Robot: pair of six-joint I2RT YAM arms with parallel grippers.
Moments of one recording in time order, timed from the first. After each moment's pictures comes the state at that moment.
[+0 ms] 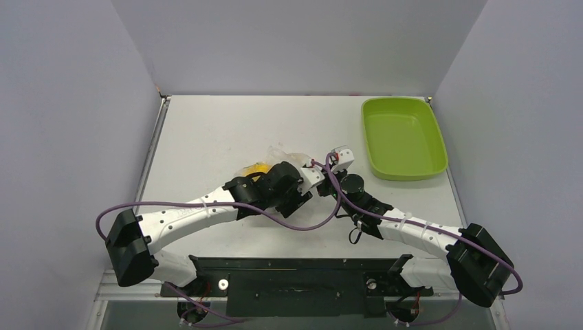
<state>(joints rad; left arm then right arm) -1.03 1.38 1.12 -0.56 -0.13 0.05 0.77 1.20 0.52 0.46 0.23 0.30</state>
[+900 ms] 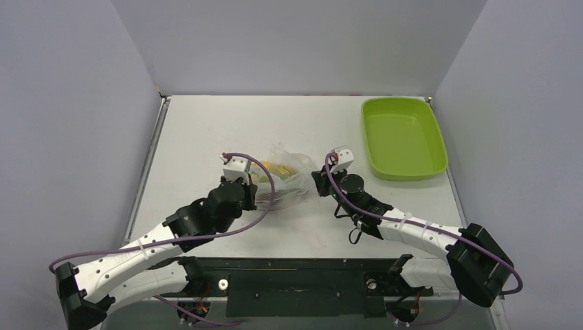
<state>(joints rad) -0.99 0.85 0.76 -0.39 -0.58 -0.45 0.77 1.20 0.52 0.46 0.23 0.29</state>
